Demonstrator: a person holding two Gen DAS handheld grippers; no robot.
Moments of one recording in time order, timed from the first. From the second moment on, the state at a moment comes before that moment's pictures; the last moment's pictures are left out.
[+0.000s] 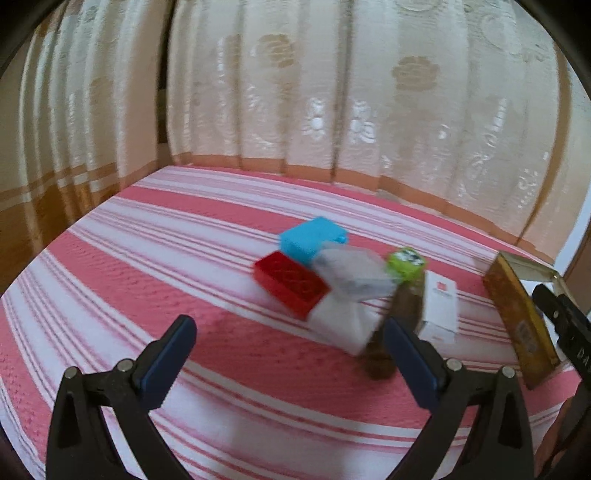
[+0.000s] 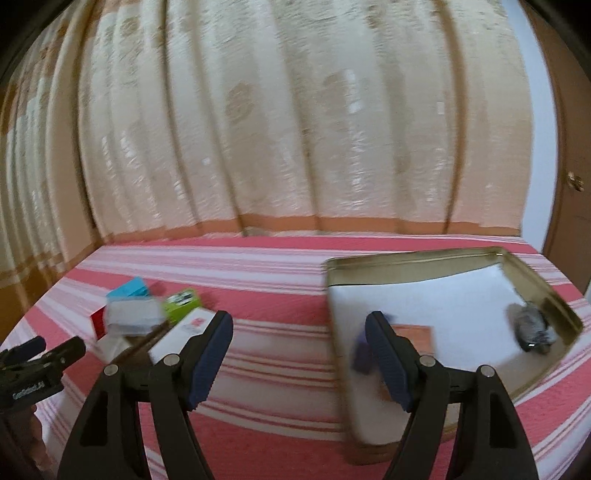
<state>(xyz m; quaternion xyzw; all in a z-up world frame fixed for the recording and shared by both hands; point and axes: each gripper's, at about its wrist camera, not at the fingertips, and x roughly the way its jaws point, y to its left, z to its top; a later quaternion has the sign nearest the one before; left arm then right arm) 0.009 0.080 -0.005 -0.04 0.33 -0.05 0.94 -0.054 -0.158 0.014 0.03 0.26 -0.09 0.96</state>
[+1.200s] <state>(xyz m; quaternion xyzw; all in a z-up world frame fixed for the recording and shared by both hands) 0.029 0.080 -0.015 -0.03 0.38 -0.04 0.92 0.022 -0.122 -0.051 0.00 0.43 -0.04 0.90</state>
